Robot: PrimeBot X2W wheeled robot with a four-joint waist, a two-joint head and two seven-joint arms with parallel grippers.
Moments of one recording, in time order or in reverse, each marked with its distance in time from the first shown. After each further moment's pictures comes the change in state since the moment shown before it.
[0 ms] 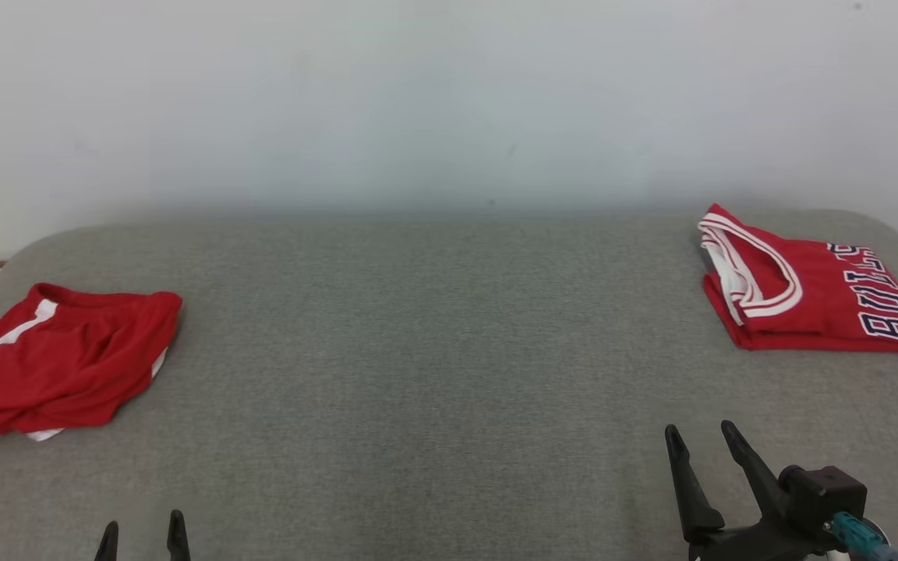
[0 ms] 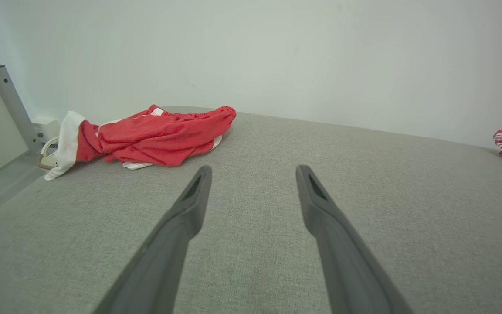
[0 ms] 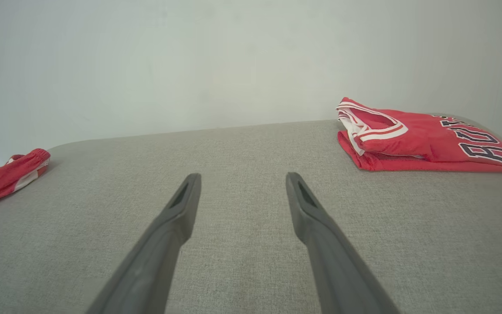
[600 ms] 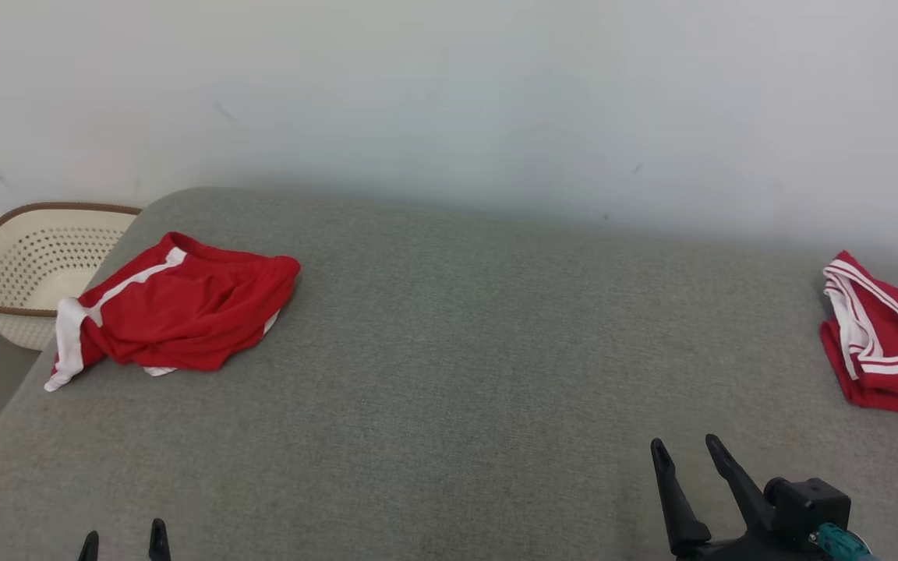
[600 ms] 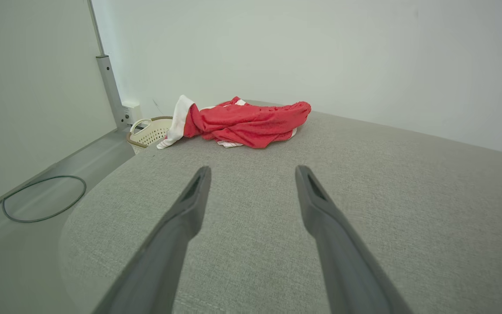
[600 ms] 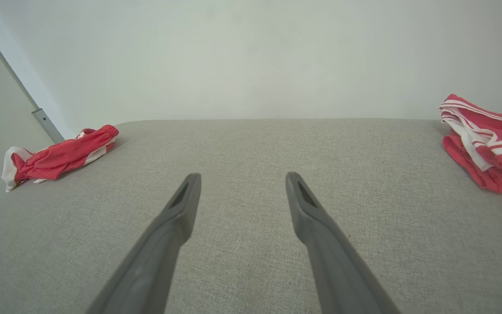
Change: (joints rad) left arm 0.023 0.025 0.013 -0.022 -0.006 0.023 0.030; right arm 0.012 0.010 0.025 0.028 0.017 0.000 -0.017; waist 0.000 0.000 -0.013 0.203
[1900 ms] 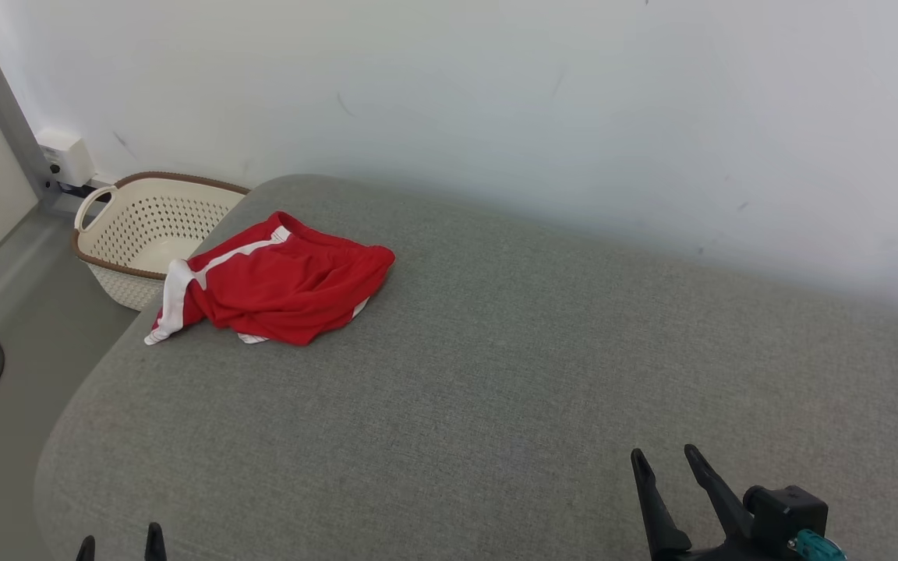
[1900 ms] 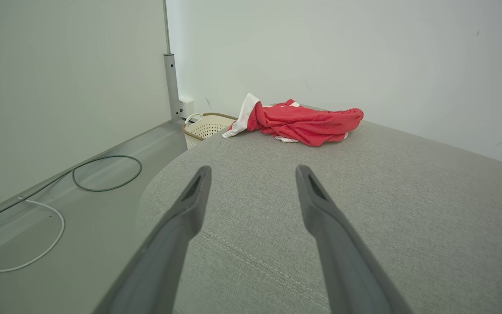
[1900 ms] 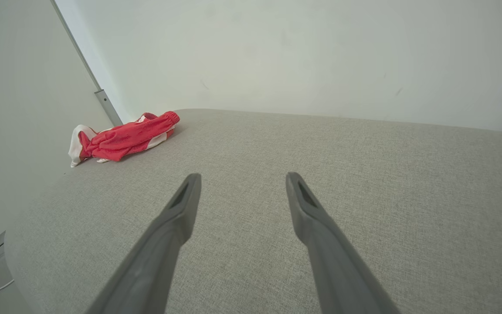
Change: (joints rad) left arm 0.020 0.021 -0.009 -0.022 -0.025 0.013 0.004; right arm -0.005 0.018 0.030 0.044 0.011 0.000 -0.021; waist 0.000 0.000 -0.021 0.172
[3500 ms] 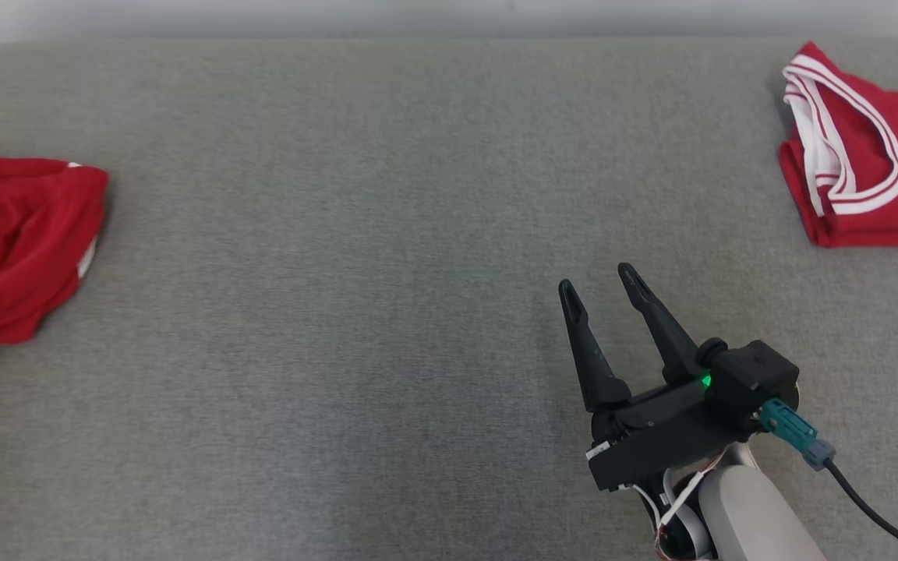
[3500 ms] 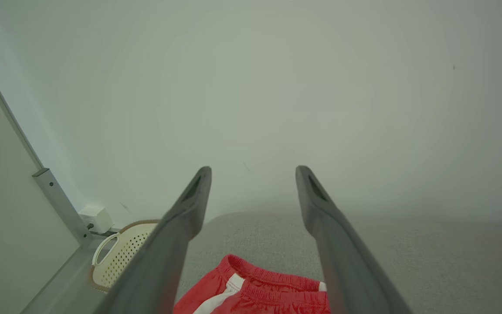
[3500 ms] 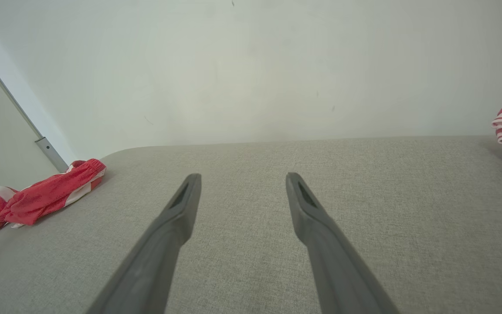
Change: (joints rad) left arm -0.987 0.361 0.082 0.506 -0.118 -0.238 0.151; right arm -0.307 0.013 0.140 -0.079 -0.011 0.000 -0.050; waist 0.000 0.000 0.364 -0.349
